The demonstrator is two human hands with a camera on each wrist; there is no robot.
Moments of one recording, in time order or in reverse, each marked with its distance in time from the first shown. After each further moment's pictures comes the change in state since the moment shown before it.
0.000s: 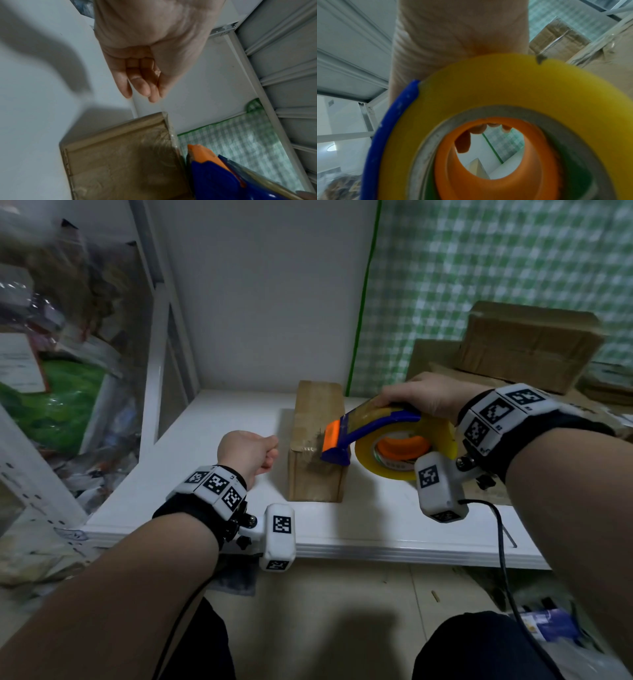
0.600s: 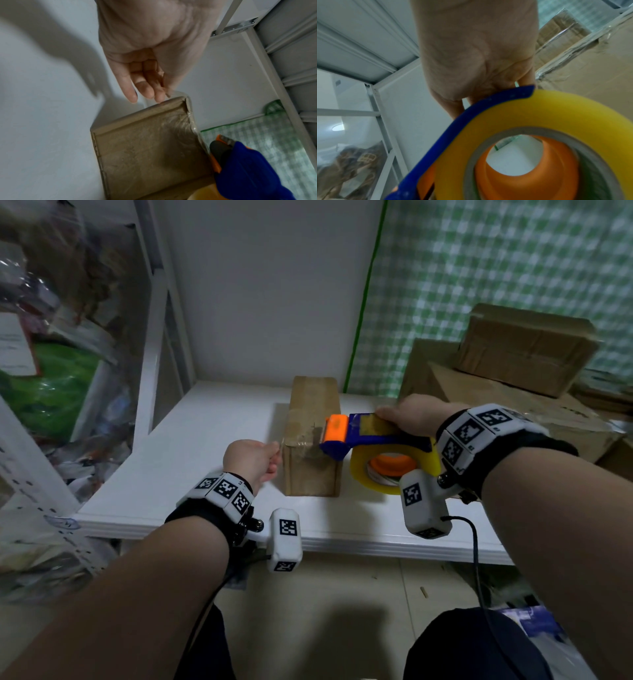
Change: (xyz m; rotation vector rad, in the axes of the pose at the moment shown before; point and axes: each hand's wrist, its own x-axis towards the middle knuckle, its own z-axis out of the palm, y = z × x) left_hand 0.002 -0.029 0.005 -0.046 -0.011 -0.040; right_hand -0.002 -0.005 0.034 -0.434 0.091 0.083
